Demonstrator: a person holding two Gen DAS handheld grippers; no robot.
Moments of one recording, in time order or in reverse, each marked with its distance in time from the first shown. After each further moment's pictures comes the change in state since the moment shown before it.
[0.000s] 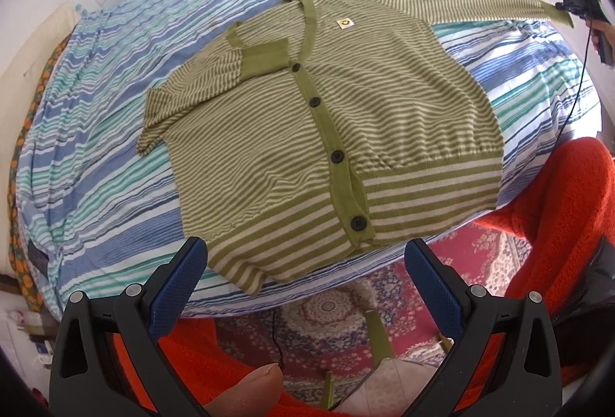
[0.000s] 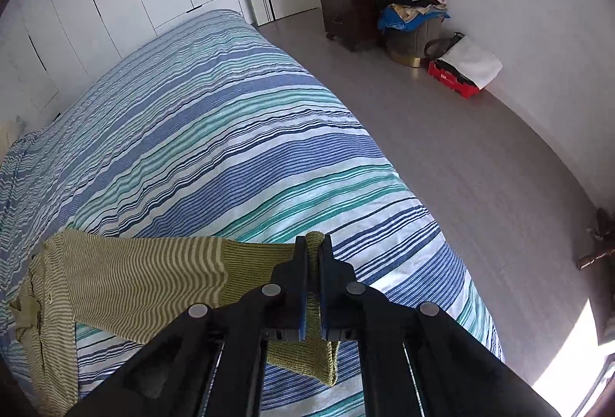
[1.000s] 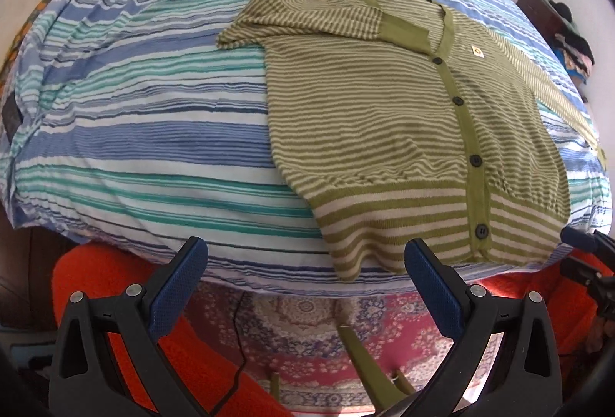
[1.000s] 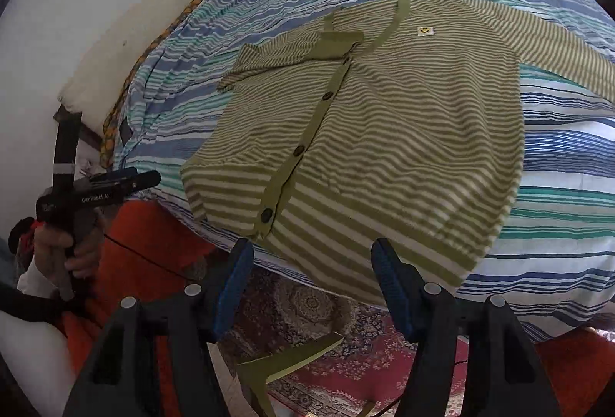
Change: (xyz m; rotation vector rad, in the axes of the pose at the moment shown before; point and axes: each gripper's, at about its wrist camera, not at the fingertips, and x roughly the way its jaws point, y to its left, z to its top) left arm 0.070 0.140 -0.082 -0.470 0.035 -0.101; right arm -0.154 0.367 -0.368 -0.614 0.340 0.688
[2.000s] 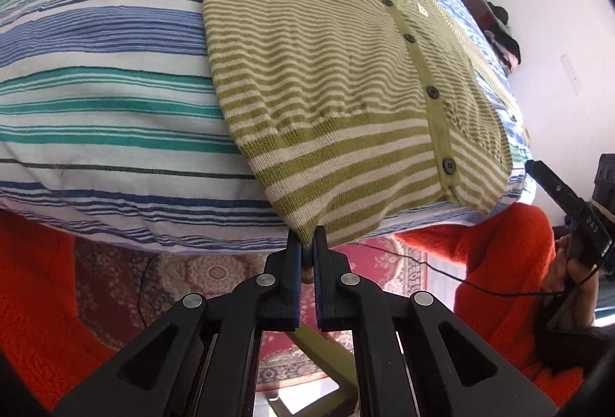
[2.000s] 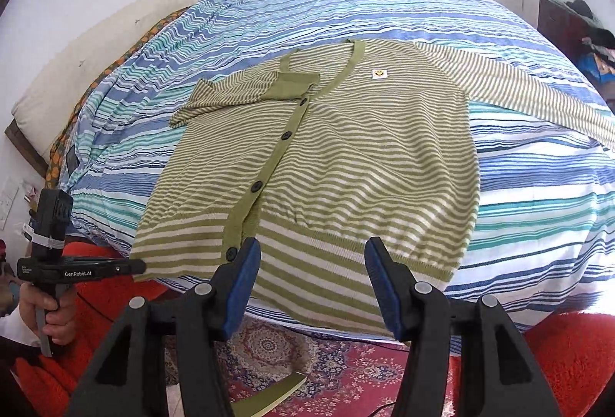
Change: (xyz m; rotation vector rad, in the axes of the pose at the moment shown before) left arm 0.070 0.020 -0.041 -0.017 0.154 -0.411; right arm -0.009 0.005 -0.005 0.106 -0.202 -0.236
